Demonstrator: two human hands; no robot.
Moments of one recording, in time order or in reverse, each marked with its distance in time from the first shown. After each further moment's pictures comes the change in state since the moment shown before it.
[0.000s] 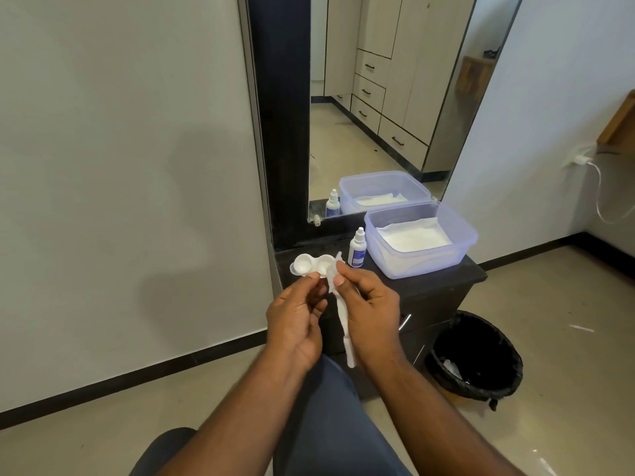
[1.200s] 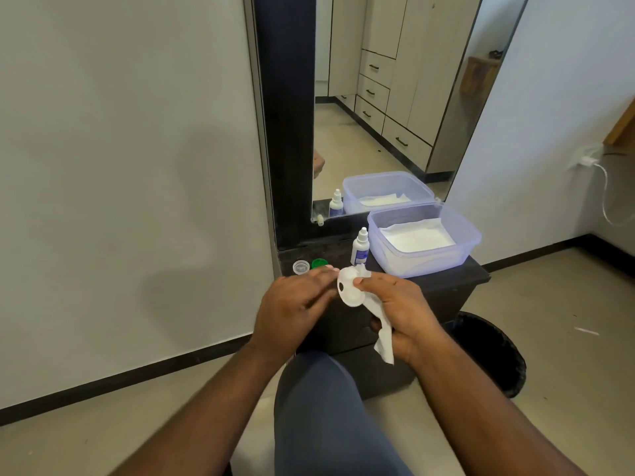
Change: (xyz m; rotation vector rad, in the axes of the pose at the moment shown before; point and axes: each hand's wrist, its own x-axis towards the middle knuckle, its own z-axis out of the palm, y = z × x) left_hand 0.022 0.017 -0.033 1.358 -0.375 1.318; right_hand 0.016 -0.035 -0.029 -0.048 -0.038 0.571
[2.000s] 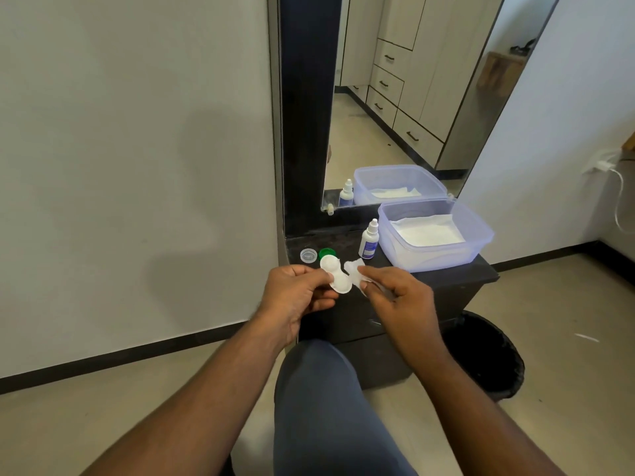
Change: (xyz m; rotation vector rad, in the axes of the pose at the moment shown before) left_hand 0.020 0.022 -0.011 -0.918 -0.030 -1.259; right_hand 0.014 0.033 -0.012 -0.747 0.102 -0.879
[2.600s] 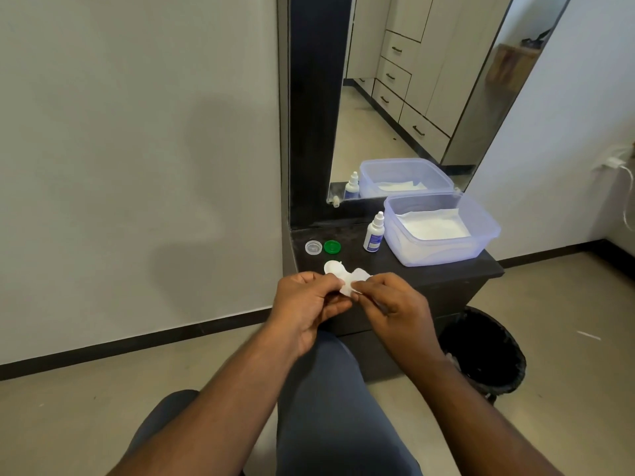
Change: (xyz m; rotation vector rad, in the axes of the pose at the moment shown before) left_hand -0.019 -0.014 0.005 -0.226 -0.058 -0.041; right_hand -0.017 0.008 0.009 -0.120 -0.048 -0.283
